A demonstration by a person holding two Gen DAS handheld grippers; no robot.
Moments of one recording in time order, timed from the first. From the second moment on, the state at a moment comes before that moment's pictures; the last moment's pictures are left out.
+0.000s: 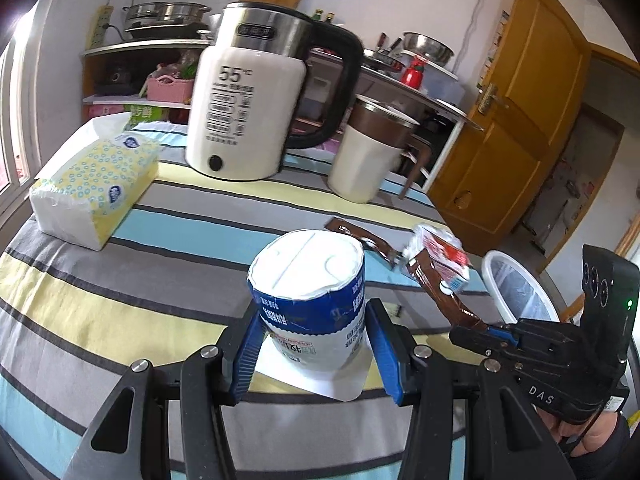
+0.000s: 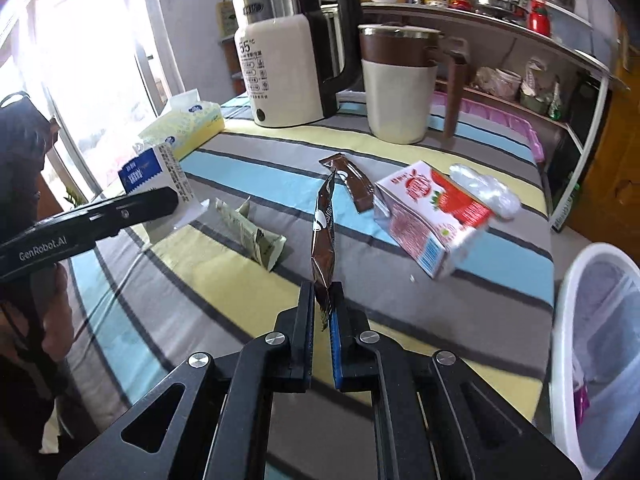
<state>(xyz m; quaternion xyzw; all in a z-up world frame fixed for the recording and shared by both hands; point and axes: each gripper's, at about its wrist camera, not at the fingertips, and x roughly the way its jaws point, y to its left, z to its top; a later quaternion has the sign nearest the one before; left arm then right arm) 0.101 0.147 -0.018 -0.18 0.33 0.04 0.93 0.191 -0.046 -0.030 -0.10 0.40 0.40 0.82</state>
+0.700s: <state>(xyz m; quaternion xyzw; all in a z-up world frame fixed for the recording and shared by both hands) 0.114 0.047 0.001 -0.12 0.34 -0.04 0.93 0.170 -0.134 -0.001 -0.04 0.37 0.34 0.86</state>
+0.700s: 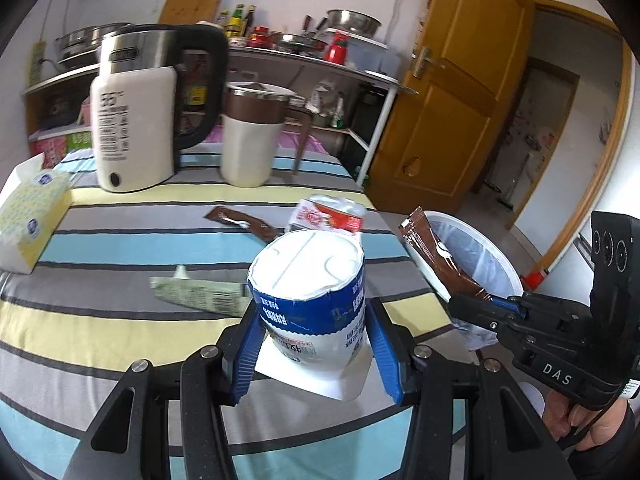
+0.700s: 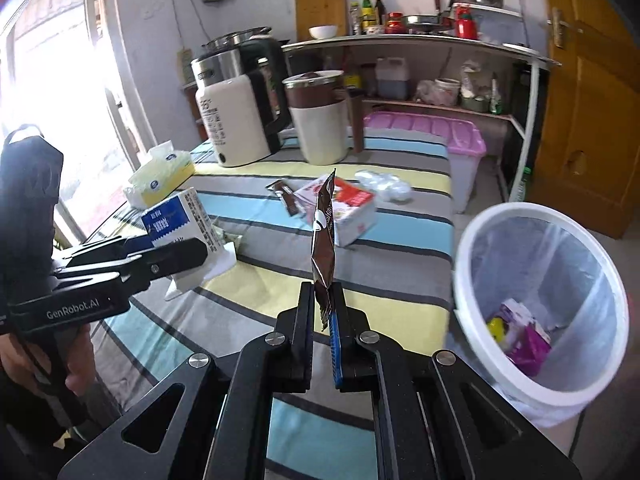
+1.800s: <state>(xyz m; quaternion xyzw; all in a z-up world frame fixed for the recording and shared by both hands) 0.179 -0.071 0.010 -0.05 0.34 -0.14 0.93 0.194 -0.264 -0.011 0.03 0.38 0.21 0.90</state>
